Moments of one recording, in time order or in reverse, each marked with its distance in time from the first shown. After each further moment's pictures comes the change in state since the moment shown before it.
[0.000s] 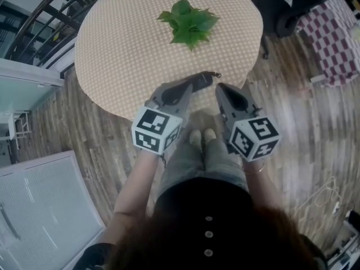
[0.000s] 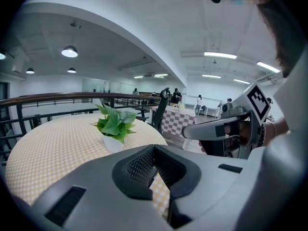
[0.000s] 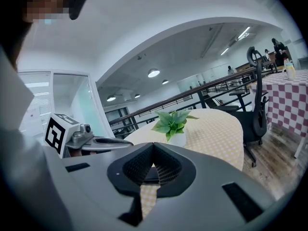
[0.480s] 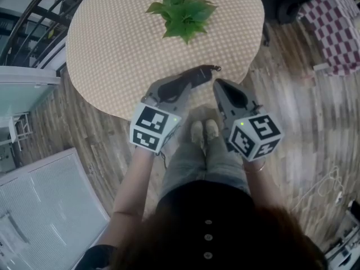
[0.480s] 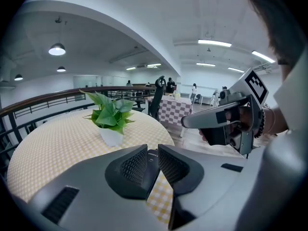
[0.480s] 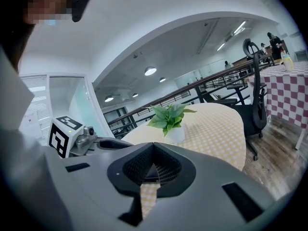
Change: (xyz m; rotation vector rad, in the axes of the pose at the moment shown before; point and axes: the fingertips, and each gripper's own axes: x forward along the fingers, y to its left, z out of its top) left arm 0.025 0.010 -0.030 0.089 0.123 -0.040; right arm 0.016 -0.014 -0.015 0.050 0.023 -0.005
